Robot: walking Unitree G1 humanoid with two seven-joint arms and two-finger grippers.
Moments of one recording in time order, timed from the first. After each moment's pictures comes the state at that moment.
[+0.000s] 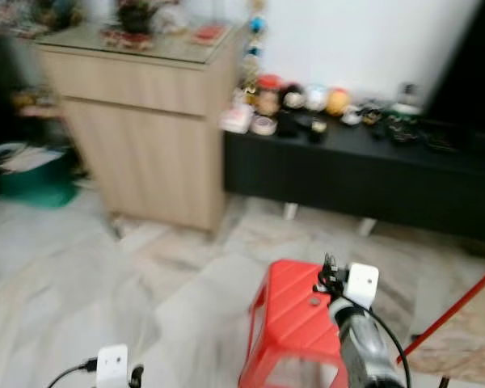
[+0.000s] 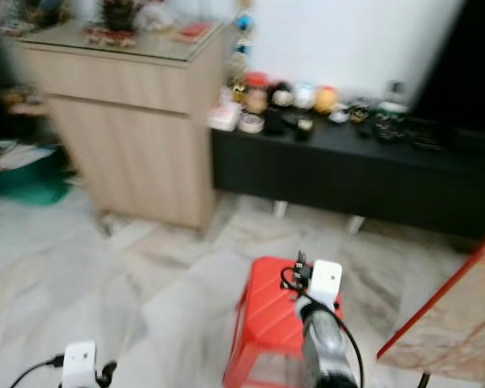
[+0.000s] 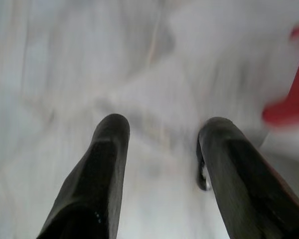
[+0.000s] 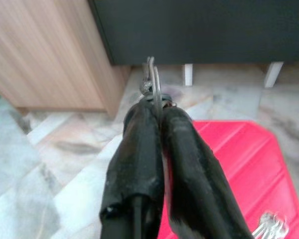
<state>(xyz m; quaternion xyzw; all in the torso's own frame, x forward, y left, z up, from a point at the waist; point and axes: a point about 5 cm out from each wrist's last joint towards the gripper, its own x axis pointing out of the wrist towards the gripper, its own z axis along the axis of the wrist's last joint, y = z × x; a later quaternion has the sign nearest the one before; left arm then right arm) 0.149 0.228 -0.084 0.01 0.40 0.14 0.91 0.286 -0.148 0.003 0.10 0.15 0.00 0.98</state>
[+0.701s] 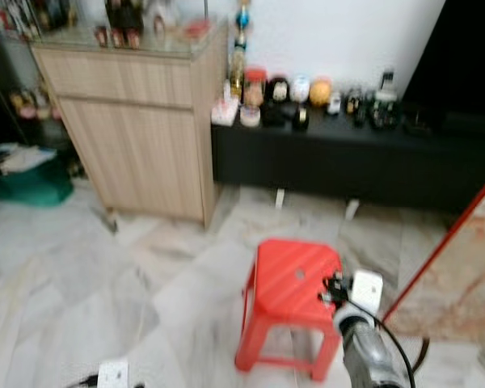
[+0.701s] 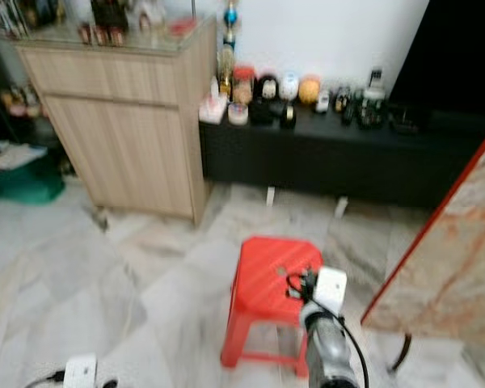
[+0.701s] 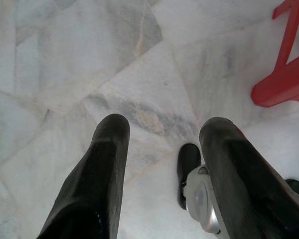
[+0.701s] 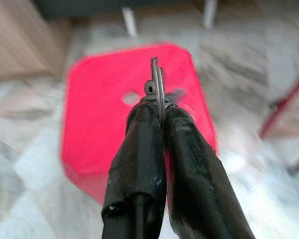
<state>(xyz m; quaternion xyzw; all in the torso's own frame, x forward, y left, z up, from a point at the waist) 0.158 0.231 -0.080 0.02 0.39 0.14 0.91 0.259 -0.174 -0.028 0.11 0.24 -0.08 0.96</state>
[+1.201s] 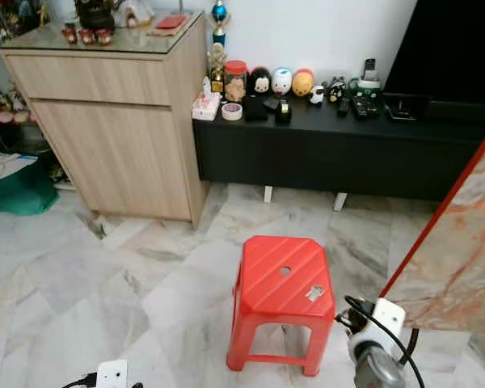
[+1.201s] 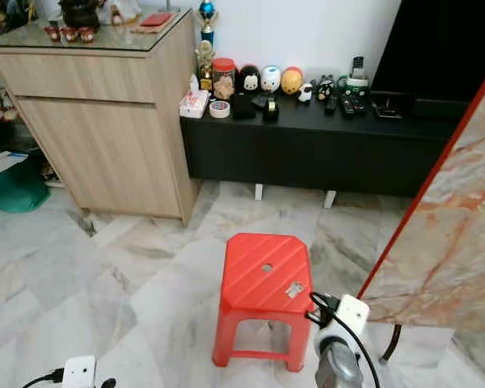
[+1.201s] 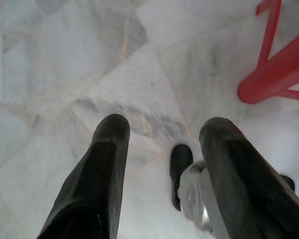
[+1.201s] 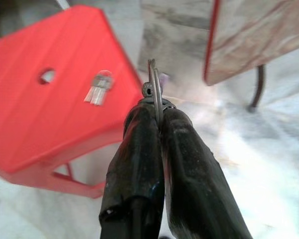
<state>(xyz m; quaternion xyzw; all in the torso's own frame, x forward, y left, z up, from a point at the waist) 0.157 0.230 -0.081 0.02 0.39 0.14 0.91 0.230 -0.196 -0.051 0.17 0.30 -0.17 0.92</state>
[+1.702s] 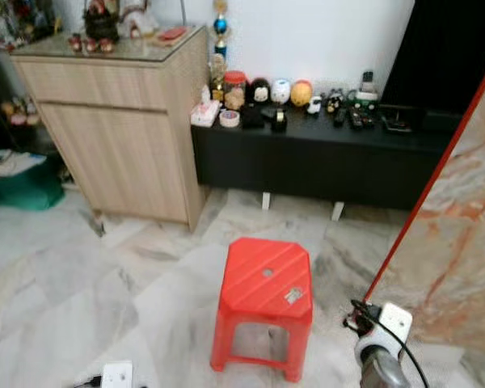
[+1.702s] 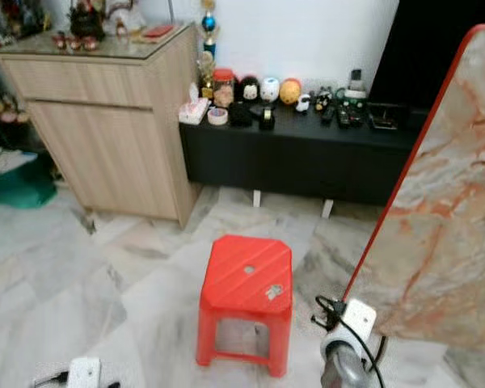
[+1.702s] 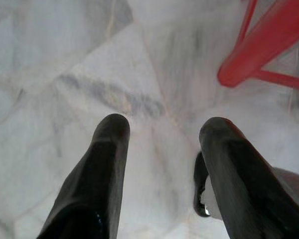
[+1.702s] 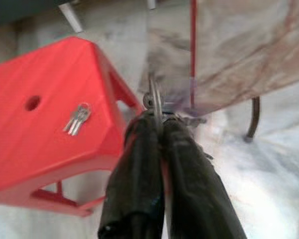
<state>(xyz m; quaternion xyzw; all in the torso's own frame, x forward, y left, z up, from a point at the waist) 0.150 0.236 -0.083 0.03 0.40 0.14 0.90 0.238 -0.179 -0.048 0.18 0.29 -0.15 0.93</state>
